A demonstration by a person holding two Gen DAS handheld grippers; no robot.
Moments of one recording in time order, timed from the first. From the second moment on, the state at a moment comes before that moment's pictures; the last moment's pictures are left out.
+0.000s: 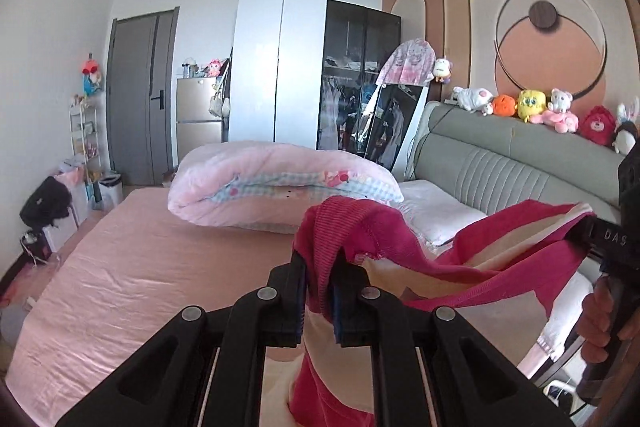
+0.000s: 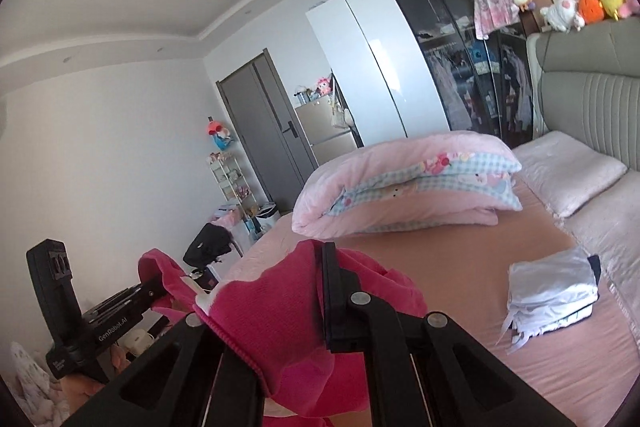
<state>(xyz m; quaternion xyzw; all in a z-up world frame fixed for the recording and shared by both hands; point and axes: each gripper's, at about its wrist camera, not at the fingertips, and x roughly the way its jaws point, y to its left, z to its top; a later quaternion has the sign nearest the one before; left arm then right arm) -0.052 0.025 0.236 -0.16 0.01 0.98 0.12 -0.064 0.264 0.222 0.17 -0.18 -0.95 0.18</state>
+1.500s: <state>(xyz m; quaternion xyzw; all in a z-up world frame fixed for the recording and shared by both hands) -0.093 0.021 -0.084 -0.52 0.00 0.85 0.12 -0.084 0.223 -0.104 0.54 -0.16 -0.82 0.08</state>
